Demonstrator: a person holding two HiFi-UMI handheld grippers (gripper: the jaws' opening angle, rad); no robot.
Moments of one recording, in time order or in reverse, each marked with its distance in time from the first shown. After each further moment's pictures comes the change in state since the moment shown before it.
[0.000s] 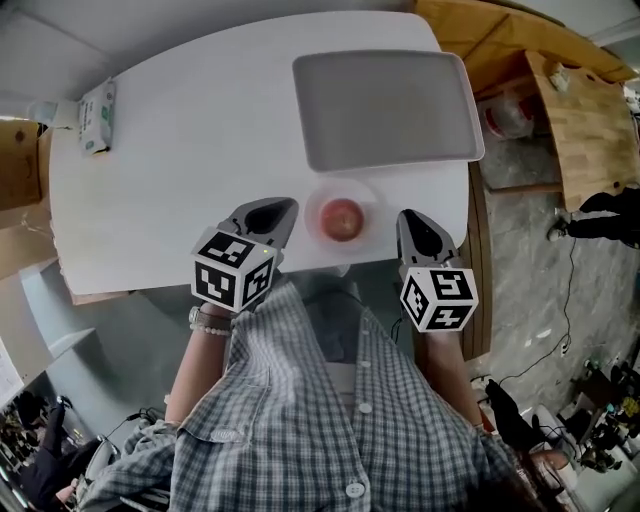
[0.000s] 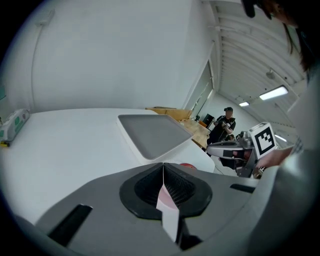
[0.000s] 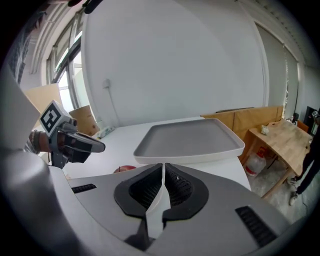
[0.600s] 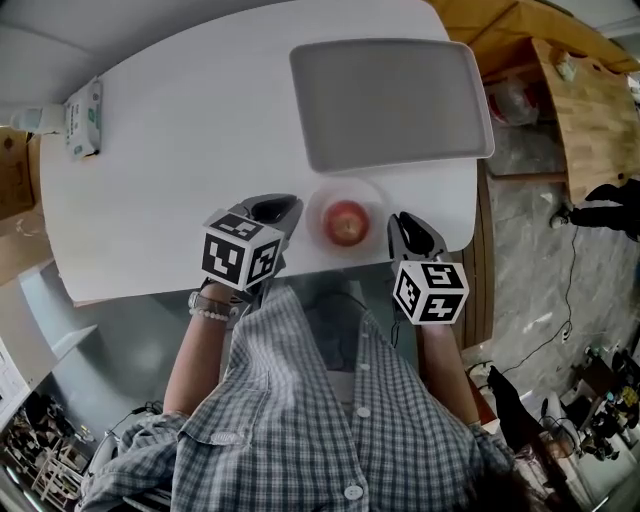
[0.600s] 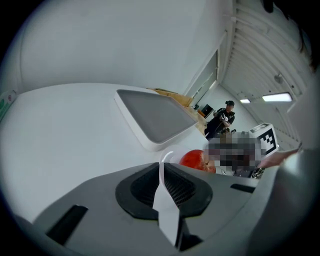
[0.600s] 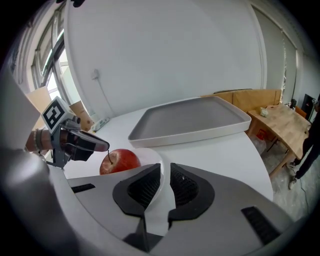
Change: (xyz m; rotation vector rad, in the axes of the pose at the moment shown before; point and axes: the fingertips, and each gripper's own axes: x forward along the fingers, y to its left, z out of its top) left arm 0.040 0.022 -0.036 -0.066 0.194 -0.073; right arm 0.033 0.005 -0.048 0.087 0.157 -0.002
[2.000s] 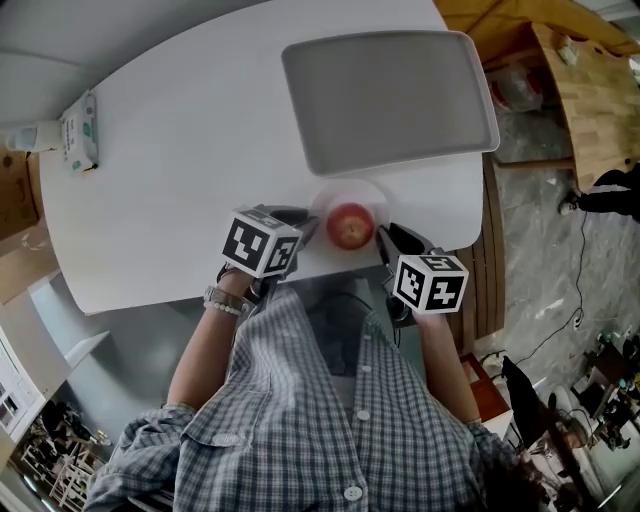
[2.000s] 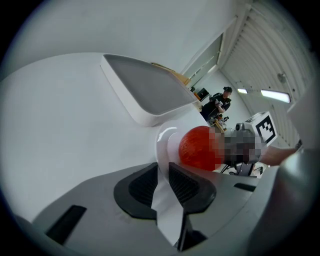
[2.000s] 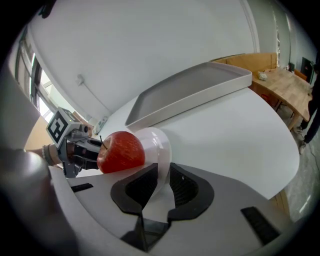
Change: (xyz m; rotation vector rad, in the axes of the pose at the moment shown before) left arm 0.040 -0.006 -0.043 -0.005 0.246 -0.101; right arm 0.020 0.012 -0.051 0.235 0.190 0.089
